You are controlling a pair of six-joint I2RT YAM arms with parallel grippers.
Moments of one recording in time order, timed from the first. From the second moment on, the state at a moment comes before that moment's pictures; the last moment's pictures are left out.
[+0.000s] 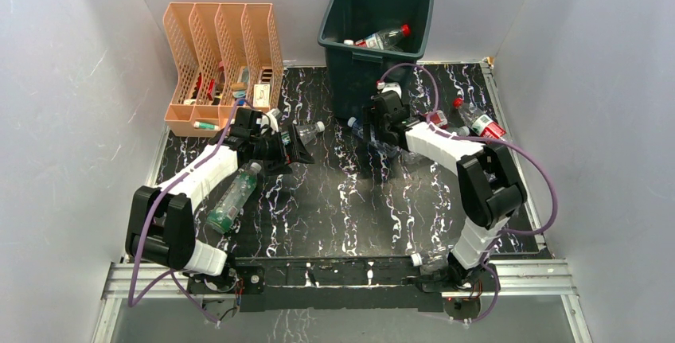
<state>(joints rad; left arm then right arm) -0.29 1.43 0.92 -0.43 0.57 -0.56 0.54 1.73 1.18 -0.25 0.28 0.32</state>
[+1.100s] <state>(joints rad) -0.29 1.43 0.91 -0.41 0.57 -0.57 0.53 1.79 1.07 -0.06 0.18 0.26</state>
